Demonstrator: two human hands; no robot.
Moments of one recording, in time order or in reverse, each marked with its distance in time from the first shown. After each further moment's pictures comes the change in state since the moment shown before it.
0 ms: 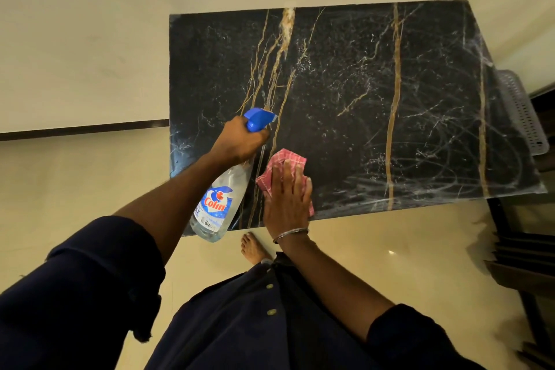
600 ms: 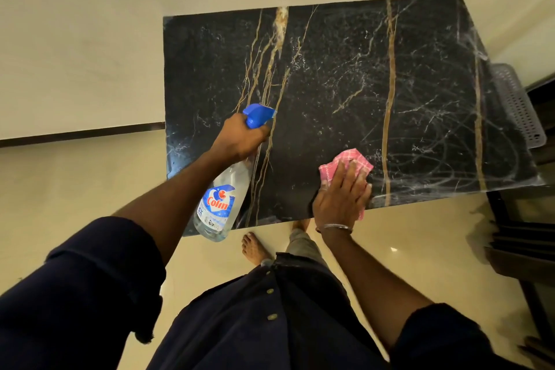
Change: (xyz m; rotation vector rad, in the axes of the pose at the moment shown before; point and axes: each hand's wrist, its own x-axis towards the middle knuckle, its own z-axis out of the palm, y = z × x) left_hand 0.002 0.008 0.004 0.000 -0.028 -0.014; right_hand 0.004 0.091 -0.017 -0.046 0.047 0.415
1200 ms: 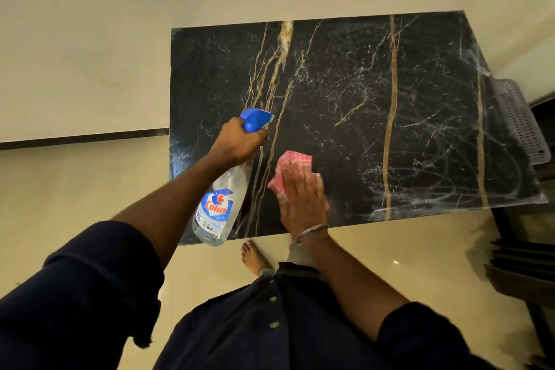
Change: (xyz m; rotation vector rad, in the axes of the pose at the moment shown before) left_hand 0.008 0.004 -0.009 -0.012 0.053 0.014; right_hand 0.007 -0.042 0.011 0.004 -0.030 -0.584
